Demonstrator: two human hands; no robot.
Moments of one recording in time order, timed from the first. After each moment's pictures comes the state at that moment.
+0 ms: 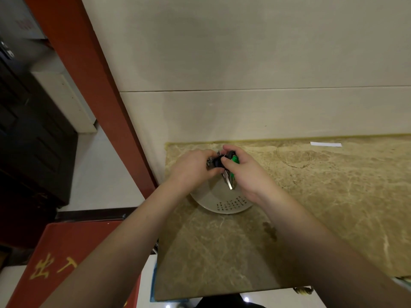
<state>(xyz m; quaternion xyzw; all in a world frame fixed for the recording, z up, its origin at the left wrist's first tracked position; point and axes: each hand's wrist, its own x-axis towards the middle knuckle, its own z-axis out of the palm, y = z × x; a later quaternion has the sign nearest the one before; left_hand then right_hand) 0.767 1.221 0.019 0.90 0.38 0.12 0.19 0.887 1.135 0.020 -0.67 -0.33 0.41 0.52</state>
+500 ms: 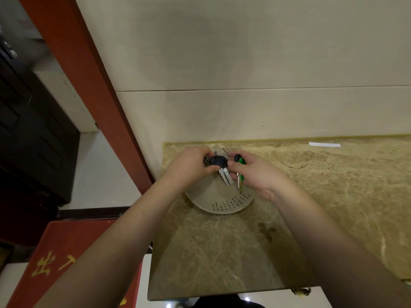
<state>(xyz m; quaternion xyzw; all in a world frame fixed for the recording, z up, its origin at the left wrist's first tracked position) 0.773 1.224 0.025 0.88 0.41 0.11 0.20 0.914 1.121 0.036 -0.71 -0.35 0.45 0.42</state>
